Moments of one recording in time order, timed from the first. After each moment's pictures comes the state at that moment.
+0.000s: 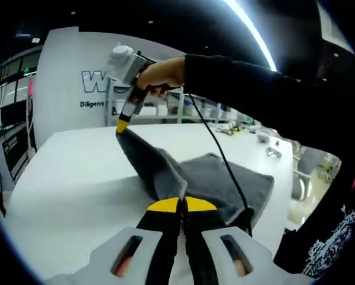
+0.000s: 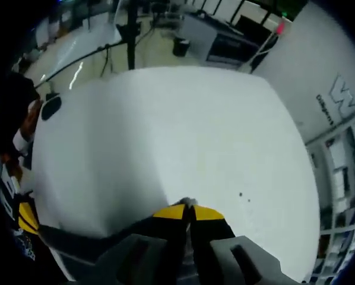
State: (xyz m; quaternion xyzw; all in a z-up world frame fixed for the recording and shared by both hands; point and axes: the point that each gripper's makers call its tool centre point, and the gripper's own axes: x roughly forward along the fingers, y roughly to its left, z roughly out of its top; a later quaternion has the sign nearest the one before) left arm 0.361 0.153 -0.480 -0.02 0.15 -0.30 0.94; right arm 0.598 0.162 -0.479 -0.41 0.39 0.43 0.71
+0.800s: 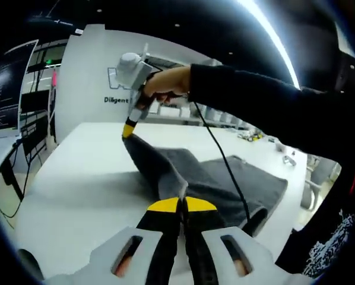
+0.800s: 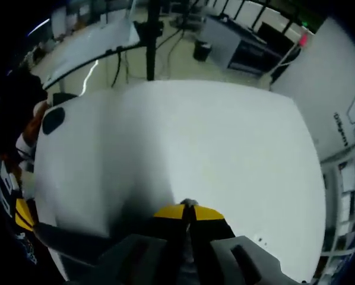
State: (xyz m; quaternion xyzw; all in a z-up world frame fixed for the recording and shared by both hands) left arm 0.350 0.238 -0.487 -0.05 0.16 -0.23 0.96; right arm 0.582 0.271 -0.506 -0.42 0.38 0.48 0.67
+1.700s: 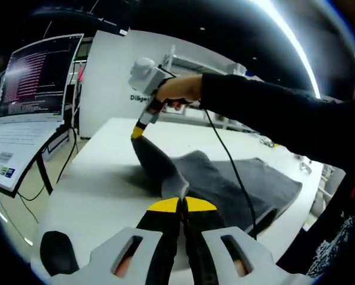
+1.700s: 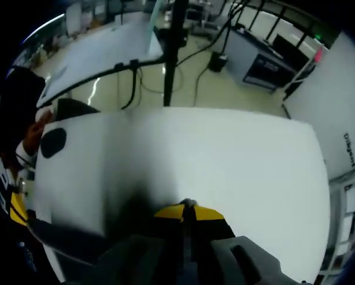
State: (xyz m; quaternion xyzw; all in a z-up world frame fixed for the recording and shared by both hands) left arm 0.323 0.328 -0.494 -0.07 0.16 -0.14 0.97; right arm 0.555 0.375 -0.521 -0.42 0.35 0.52 0.66
